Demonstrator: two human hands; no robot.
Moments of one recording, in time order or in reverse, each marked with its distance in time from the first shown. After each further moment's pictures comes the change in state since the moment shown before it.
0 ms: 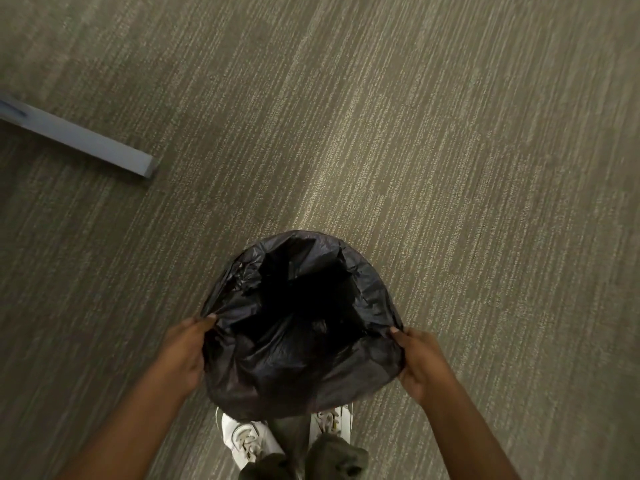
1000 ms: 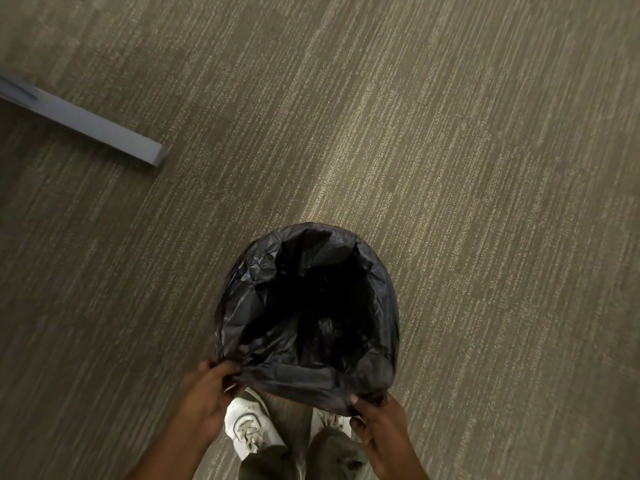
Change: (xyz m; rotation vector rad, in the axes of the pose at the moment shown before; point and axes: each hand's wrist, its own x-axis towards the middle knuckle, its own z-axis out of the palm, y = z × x) left_hand -0.010 -0.078 -0.020 -0.189 -0.030 -0.076; right_hand -0.030 0.131 0.008 0.135 -0.004 0.040
